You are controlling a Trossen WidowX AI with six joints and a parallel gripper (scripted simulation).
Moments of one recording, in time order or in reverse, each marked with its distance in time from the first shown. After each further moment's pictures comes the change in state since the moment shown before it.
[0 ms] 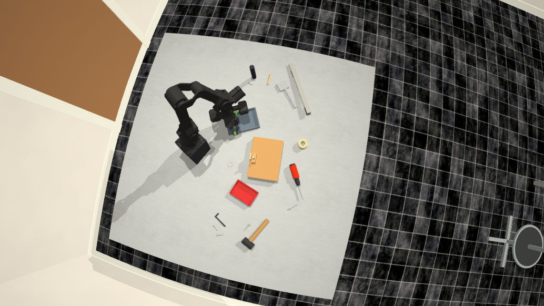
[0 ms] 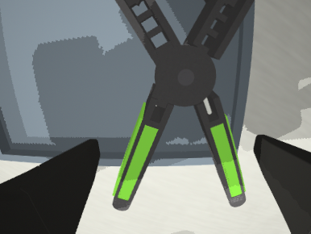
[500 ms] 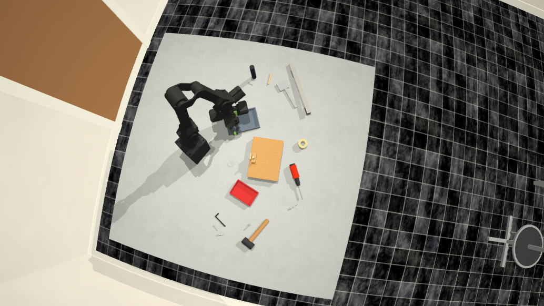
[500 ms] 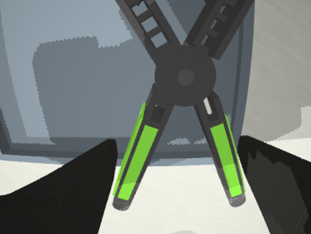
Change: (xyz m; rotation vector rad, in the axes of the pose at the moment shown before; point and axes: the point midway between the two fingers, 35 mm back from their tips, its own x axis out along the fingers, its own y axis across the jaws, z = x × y) arm 0.000 0.000 0.000 0.000 0.000 0.000
